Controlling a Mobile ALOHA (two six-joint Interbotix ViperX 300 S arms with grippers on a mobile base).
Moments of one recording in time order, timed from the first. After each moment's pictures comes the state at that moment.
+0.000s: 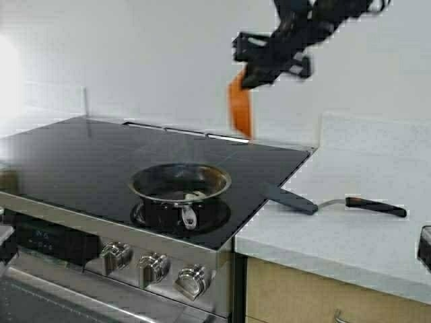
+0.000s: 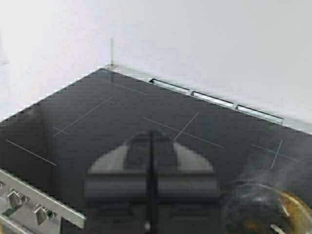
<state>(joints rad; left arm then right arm) -0.02 -1.03 1.27 0.00 -0.23 -0.07 0.42 0.24 0.39 -1.27 -0.05 1.37</state>
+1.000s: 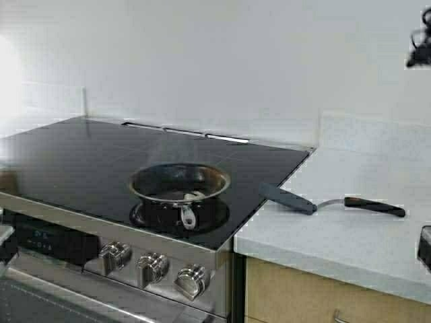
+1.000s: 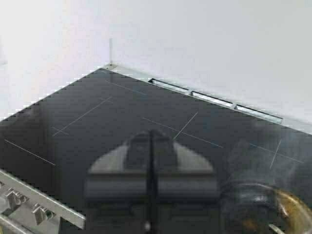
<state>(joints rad) -0.02 -1.03 1.27 0.00 -0.23 -0.07 -0.07 0.35 0.46 -1.26 0.82 0.75</state>
